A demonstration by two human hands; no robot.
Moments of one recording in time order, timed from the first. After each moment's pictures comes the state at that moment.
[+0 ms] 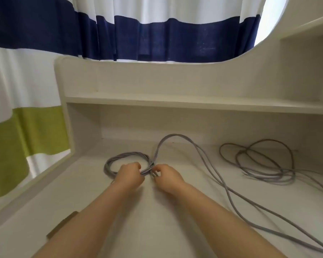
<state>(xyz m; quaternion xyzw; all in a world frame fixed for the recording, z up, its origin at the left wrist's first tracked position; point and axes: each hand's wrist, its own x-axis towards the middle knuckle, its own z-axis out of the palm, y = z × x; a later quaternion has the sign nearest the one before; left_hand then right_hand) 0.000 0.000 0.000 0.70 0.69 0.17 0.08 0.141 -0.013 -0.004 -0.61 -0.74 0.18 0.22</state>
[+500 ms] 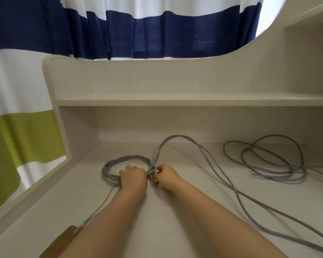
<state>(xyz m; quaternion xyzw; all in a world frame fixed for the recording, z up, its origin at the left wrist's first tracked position) 0.018 0.021 -0.011 0.70 0.70 0.02 -0.10 0.132 0.022 -0.009 -0.62 -0.66 0.32 0.27</state>
